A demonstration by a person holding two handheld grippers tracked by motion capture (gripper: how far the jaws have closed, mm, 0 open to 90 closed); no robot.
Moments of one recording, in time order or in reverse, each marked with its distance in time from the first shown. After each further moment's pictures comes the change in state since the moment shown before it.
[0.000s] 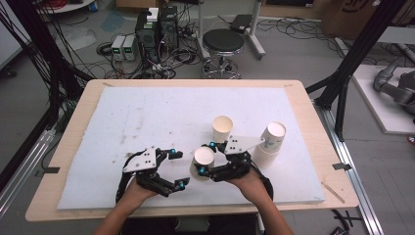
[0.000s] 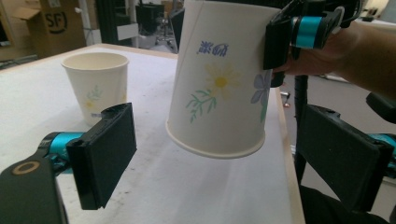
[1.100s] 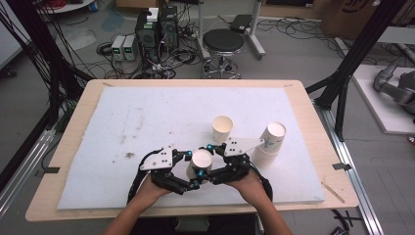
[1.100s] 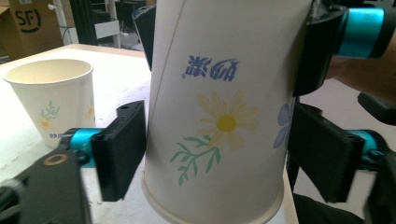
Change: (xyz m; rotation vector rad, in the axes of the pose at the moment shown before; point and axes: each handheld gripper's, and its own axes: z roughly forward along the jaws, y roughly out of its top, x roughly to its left) left arm -0.005 0.006 0.033 0.022 -0.065 0.035; right arm 0.004 -0.001 0.002 -0.030 0.060 0.012
